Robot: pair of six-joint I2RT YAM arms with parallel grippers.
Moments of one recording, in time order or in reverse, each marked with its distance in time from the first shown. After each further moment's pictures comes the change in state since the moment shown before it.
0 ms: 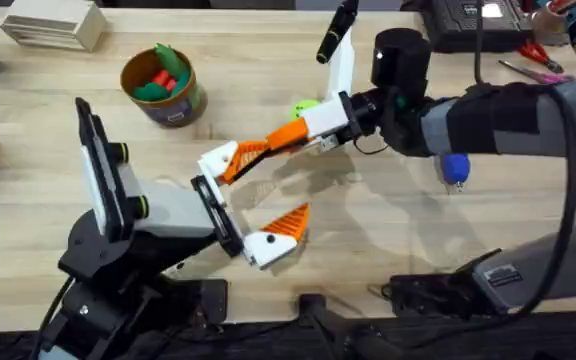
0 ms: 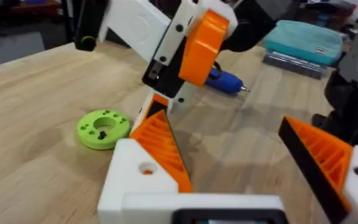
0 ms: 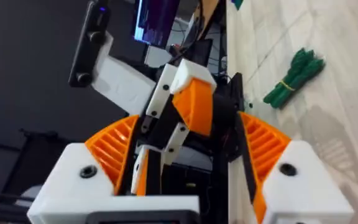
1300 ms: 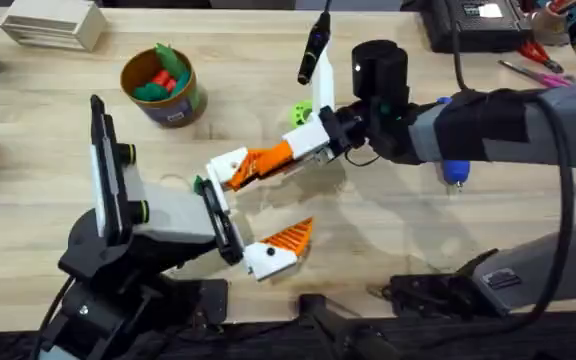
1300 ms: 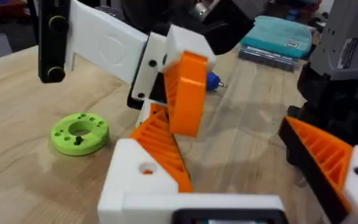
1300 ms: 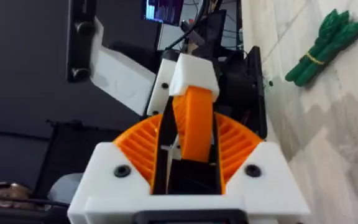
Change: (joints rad) left arm 0.000 0.000 0.000 -0.002 0.103 0.000; right arm 0.085 0.000 0.000 -0.093 -0.023 0.024
